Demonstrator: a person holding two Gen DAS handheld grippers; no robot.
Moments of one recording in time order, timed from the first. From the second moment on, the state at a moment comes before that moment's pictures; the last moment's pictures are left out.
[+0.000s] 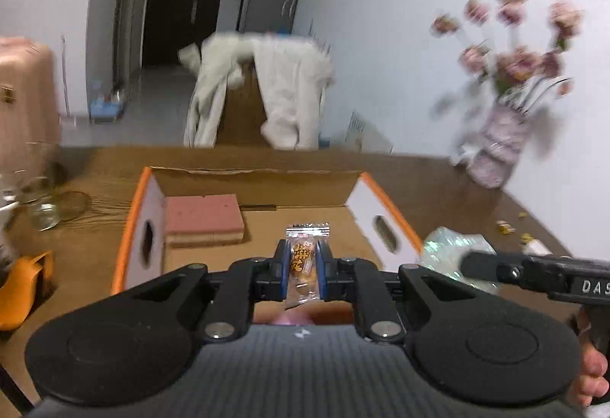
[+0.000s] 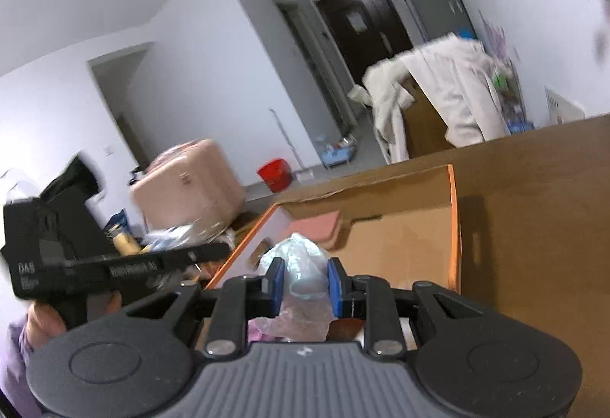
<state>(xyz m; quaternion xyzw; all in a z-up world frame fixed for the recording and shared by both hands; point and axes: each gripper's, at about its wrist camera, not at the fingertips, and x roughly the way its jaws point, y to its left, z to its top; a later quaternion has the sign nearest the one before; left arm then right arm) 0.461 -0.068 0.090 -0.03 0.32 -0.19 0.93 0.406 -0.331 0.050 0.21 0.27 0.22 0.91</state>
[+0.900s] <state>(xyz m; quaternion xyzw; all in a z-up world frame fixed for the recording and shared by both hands) 0.534 -0.057 0.101 0.03 0.31 -0.13 0.94 0.558 -0.302 0.055 0.16 0.35 0.12 0.92</state>
